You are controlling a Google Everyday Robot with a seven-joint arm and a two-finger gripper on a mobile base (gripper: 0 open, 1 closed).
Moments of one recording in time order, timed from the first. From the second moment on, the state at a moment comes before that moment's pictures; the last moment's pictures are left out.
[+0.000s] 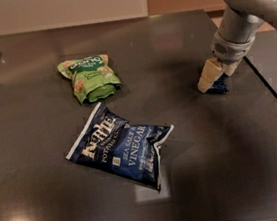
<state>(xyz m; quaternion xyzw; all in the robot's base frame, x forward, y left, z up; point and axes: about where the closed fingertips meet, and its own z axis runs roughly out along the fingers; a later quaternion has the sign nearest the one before) 0.622 -0.253 0.823 -0.26 0.96 0.00 0.09</state>
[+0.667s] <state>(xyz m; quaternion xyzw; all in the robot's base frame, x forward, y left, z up) 0.623 -0.252 0.828 -0.26 0.96 0.00 0.09</state>
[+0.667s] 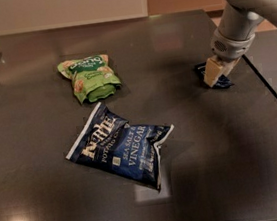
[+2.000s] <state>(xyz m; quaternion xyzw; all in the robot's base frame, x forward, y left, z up) 0.649 -0.108 0.860 -0.41 0.89 0.10 0.13</state>
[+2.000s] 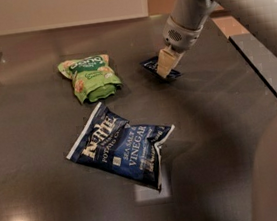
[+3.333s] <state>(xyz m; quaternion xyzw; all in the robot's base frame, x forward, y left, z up) 0.631 -0.022 0.847 -0.51 0.84 0.14 0.12</state>
